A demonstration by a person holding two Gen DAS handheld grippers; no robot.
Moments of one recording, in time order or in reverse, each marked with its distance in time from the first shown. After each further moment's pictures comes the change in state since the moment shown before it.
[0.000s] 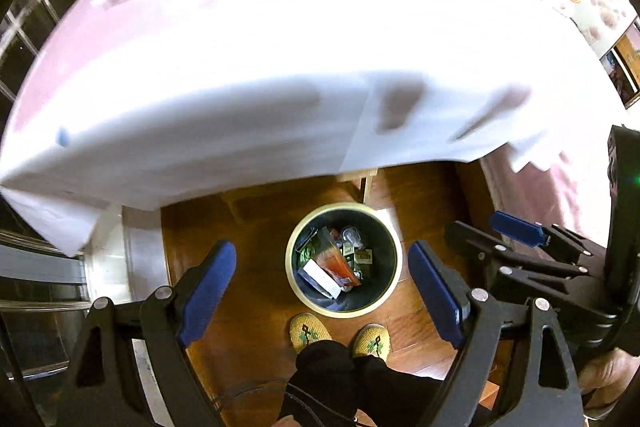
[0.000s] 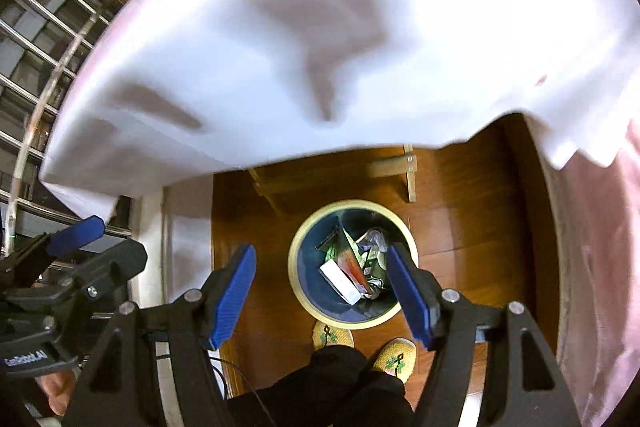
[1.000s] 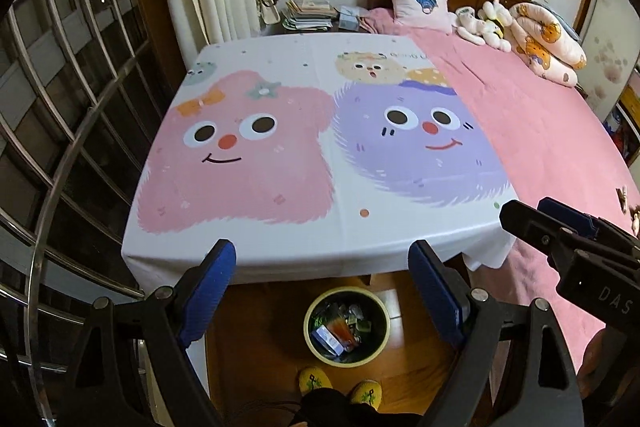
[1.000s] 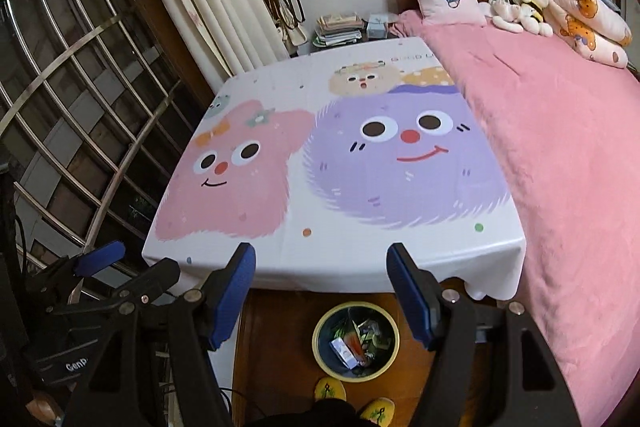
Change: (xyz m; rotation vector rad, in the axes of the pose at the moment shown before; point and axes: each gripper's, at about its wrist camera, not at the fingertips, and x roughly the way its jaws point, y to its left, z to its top) left arm -0.205 -0.019 0.055 -0.067 -0.293 0.105; right arm -0.227 0.070 0.075 -0.130 -0.312 0.016
